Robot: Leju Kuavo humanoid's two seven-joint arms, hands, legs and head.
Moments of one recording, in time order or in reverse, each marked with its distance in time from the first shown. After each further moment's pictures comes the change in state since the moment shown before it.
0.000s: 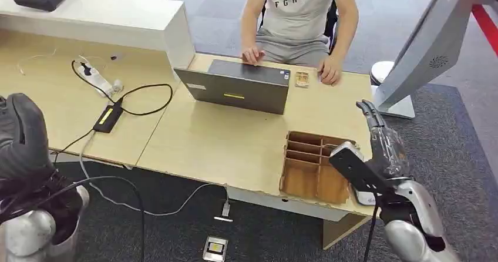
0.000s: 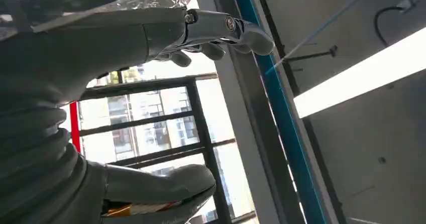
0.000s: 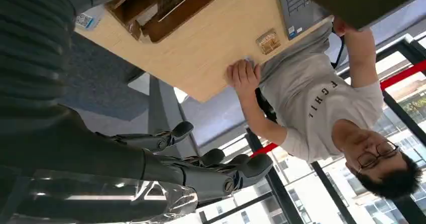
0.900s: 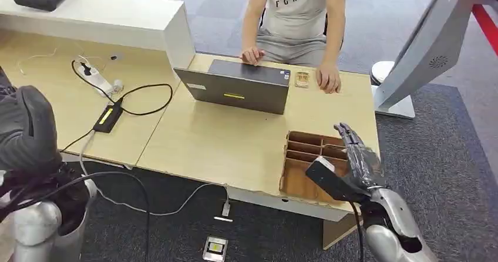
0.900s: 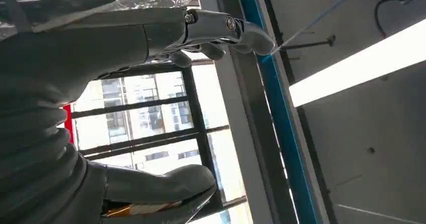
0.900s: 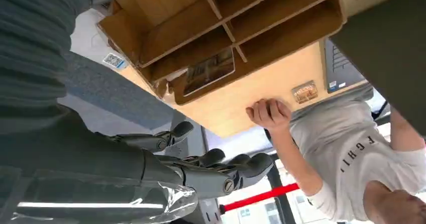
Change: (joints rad) left arm -0.056 -0.007 -0.033 0.035 0.035 -0.032 -0.007; right arm 0.024 0.059 0.048 0.152 0.107 0.073 0.022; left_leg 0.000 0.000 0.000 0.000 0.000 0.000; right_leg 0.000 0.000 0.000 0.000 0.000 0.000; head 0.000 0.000
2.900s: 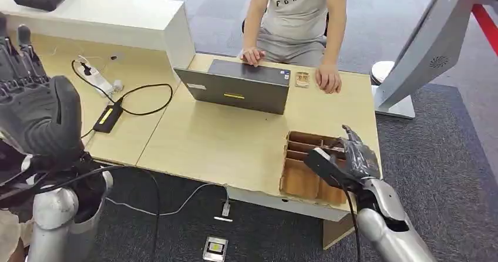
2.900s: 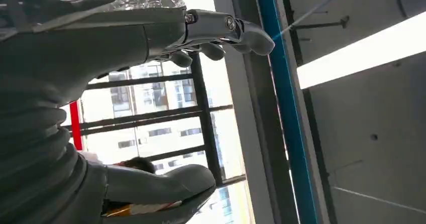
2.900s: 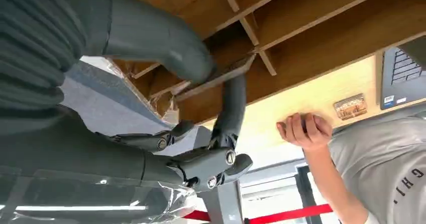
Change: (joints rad) left arm -0.075 -0.011 -0.074 0.087 0.042 -0.008 -0.006; right arm -0.113 0.072 0.026 0.299 0.012 -0.058 -0.010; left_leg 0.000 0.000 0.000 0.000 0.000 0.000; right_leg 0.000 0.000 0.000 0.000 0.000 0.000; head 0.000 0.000
